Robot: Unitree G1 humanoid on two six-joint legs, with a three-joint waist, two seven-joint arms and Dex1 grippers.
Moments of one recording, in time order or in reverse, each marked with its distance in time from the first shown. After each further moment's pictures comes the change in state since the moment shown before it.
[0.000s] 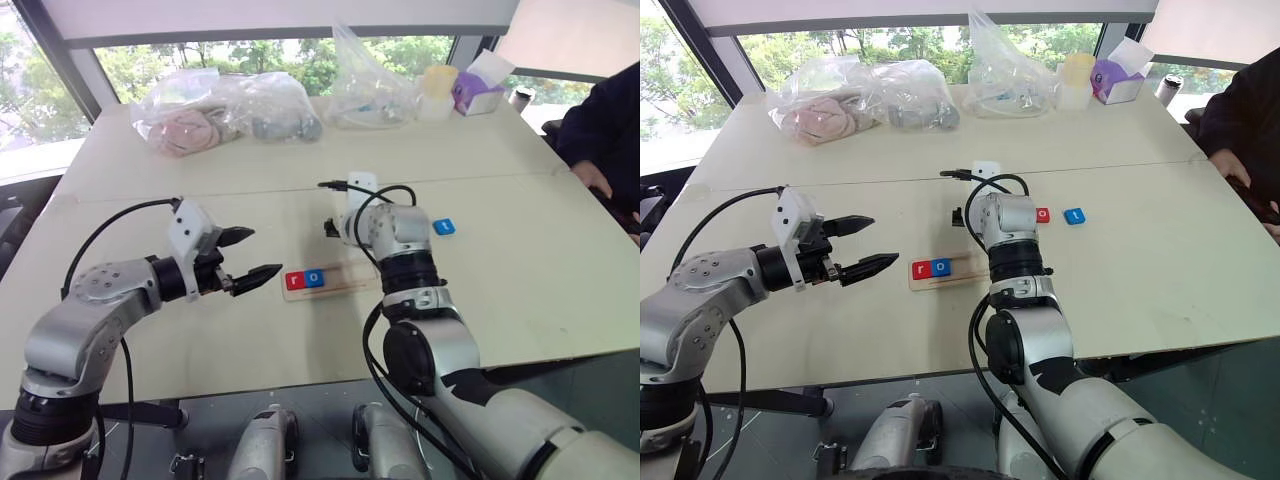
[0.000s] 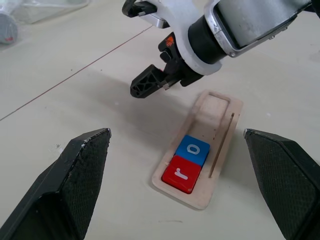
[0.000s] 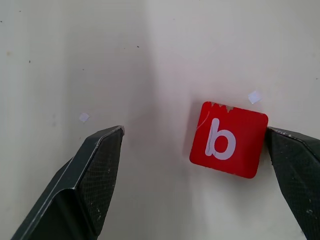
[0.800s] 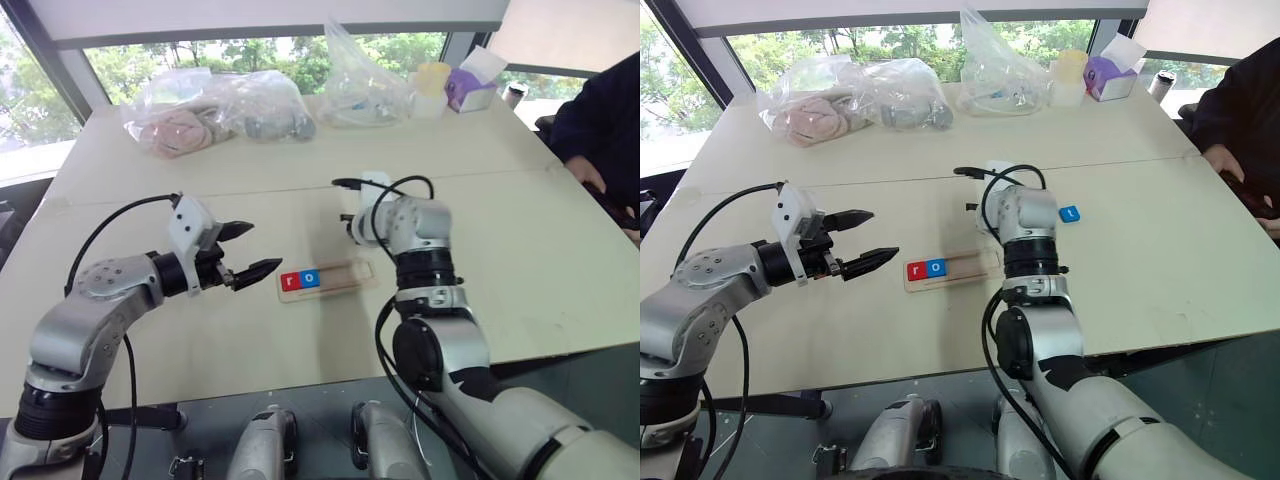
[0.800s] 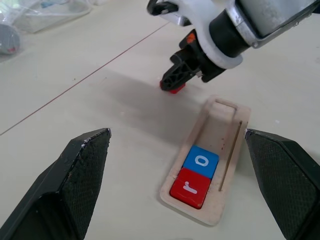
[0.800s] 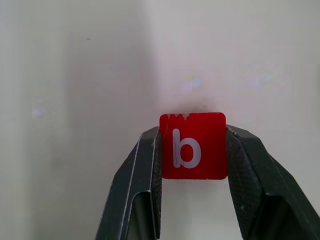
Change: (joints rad) left arm -0.025 -0.001 -0.030 0.045 0.017 -0.056 -0.001; right arm 0.029 -0.152 0.026 -0.217 0.071 0.251 0.085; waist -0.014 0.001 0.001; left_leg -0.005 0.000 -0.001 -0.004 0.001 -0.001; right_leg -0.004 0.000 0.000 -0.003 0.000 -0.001
